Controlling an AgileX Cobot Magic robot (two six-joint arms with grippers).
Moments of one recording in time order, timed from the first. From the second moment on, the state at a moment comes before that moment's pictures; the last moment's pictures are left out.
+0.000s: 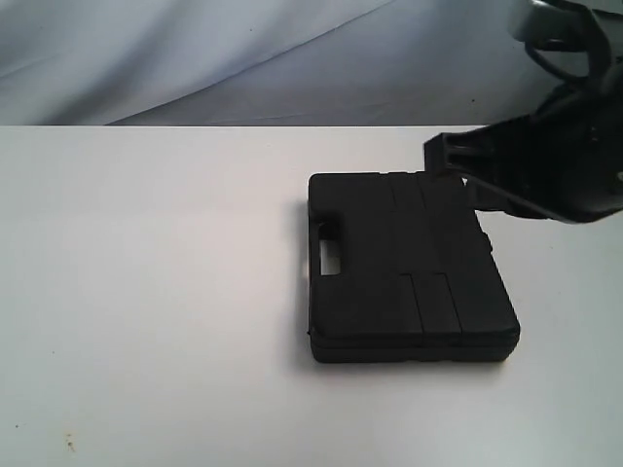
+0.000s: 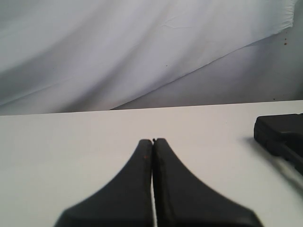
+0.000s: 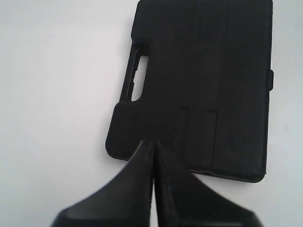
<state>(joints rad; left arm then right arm) -0.14 0.00 0.00 -0.04 0.16 0.04 0.74 1.16 -1.00 -0.13 0.79 0.57</state>
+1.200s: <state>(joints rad) -0.14 0.00 0.00 -0.04 0.16 0.04 0.63 0.55 -0.44 -0.10 0.53 0.61</state>
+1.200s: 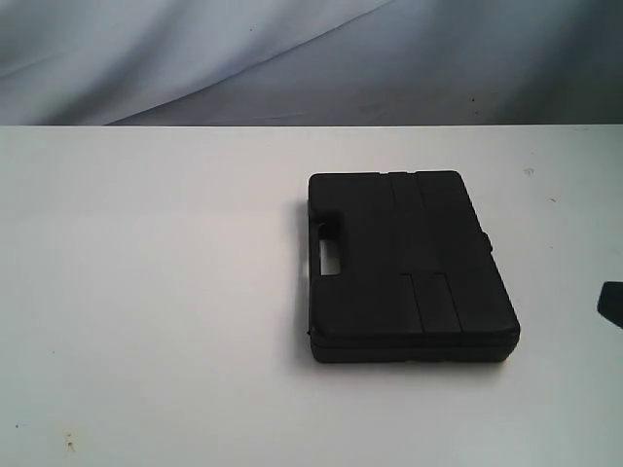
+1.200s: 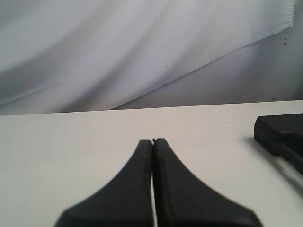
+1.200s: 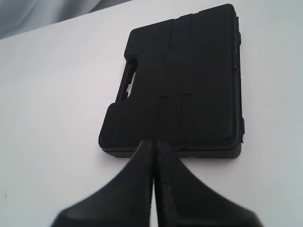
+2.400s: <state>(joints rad) -0.14 0.00 0.00 -0.04 0.16 0.04 0.28 0.09 -0.05 0.12 0.15 -0.01</state>
